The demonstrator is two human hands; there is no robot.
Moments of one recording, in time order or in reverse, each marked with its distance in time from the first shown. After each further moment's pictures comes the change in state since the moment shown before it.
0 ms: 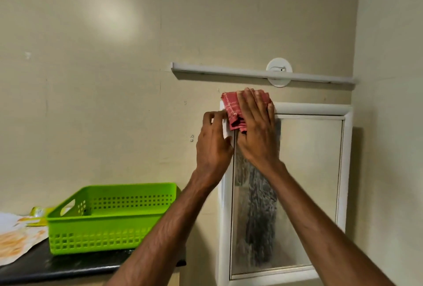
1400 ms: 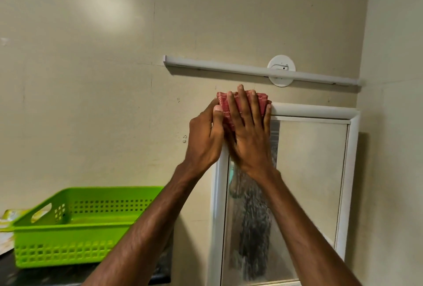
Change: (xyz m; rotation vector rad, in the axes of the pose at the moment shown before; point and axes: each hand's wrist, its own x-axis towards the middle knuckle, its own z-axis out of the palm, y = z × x) left_hand 0.028 -0.003 0.002 -0.240 0.050 0.029; right_hand -0.001 0.004 0.021 -0.154 0.002 -0.103
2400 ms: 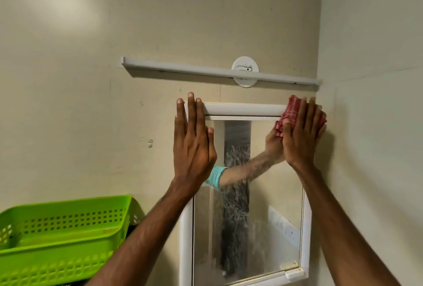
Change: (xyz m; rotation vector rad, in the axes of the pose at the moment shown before) left_hand -0.022 -0.019 0.069 0.586 0.005 0.198; right_hand -0.052 0.202 -0.019 -0.060 0.022 0.580
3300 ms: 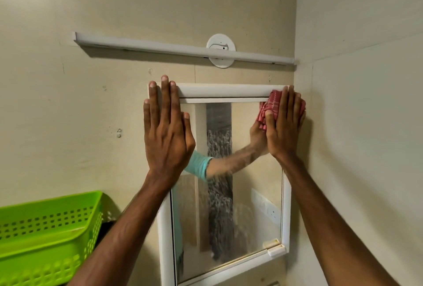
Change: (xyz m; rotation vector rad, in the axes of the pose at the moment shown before) left_hand -0.004 0.001 0.007 0.090 0.066 0.011; right_hand -0.015 0.026 0.009 0.011 0.078 -0.077
